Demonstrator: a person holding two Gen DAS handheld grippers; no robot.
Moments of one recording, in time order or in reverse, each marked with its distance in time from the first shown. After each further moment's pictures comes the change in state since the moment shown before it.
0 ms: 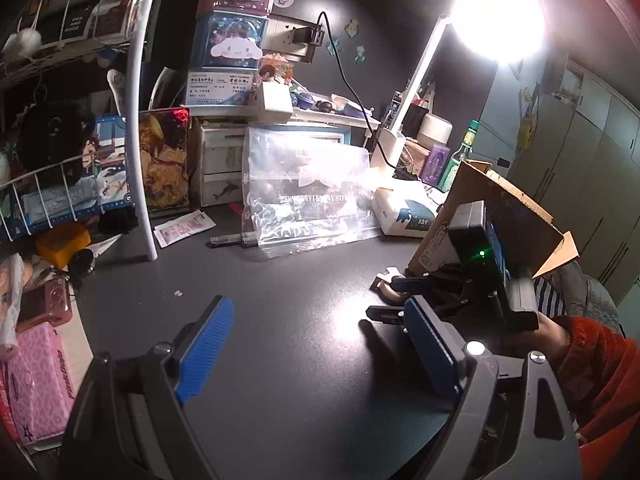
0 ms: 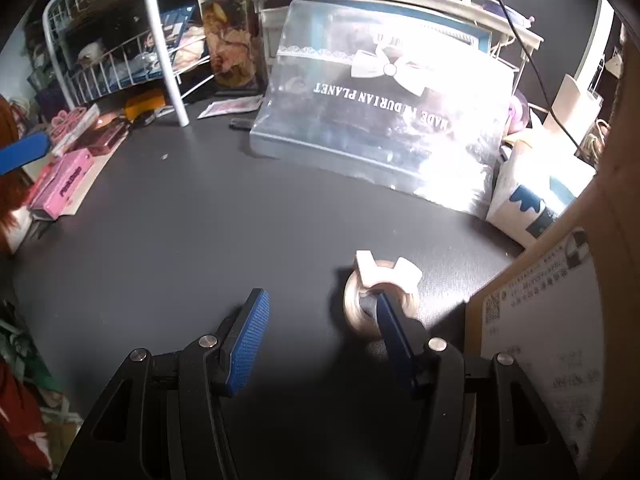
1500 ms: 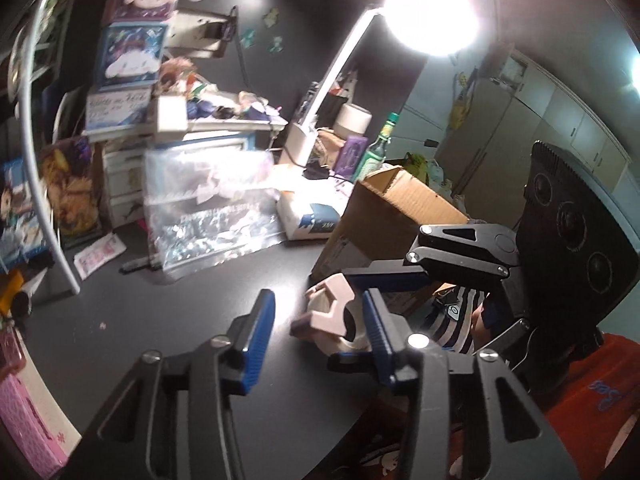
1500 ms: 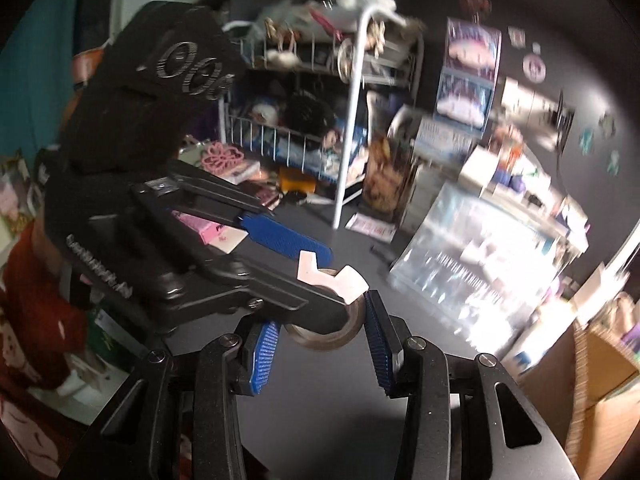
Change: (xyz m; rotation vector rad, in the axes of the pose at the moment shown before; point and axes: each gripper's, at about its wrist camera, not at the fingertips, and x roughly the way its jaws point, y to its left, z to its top) left arm -0.013 -0.051 0.059 0.068 0.103 -0.300; right arm -0.153 0.078 0.023 -0.379 -0.297 0.203
